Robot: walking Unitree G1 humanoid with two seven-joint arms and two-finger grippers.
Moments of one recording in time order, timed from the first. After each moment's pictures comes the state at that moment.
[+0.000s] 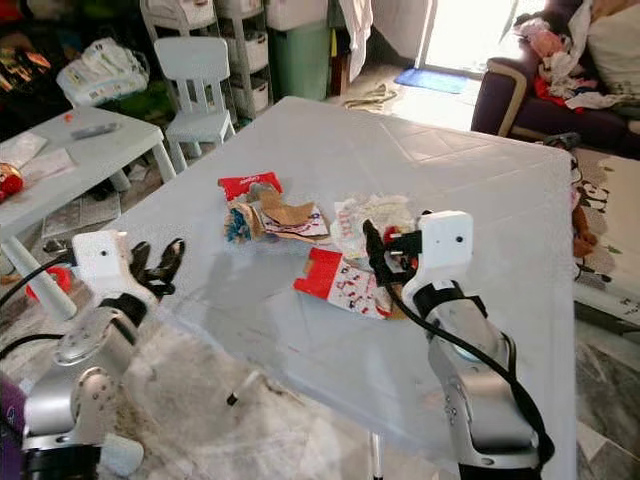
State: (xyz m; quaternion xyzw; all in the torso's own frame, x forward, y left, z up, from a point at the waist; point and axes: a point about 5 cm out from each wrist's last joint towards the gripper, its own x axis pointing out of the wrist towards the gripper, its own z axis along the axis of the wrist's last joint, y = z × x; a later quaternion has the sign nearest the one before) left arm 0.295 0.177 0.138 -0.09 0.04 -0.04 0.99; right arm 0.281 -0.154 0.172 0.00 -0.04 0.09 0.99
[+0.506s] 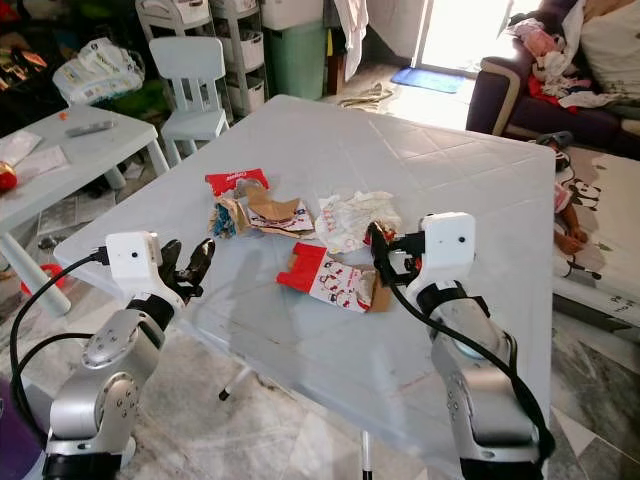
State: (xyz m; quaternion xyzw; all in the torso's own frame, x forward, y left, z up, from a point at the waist) left arm 0.283 0.155 0.134 -0.10 0.03 -0.06 0.99; right arm 0.292 -0.152 0.167 -0.01 -0.02 0.10 0.99
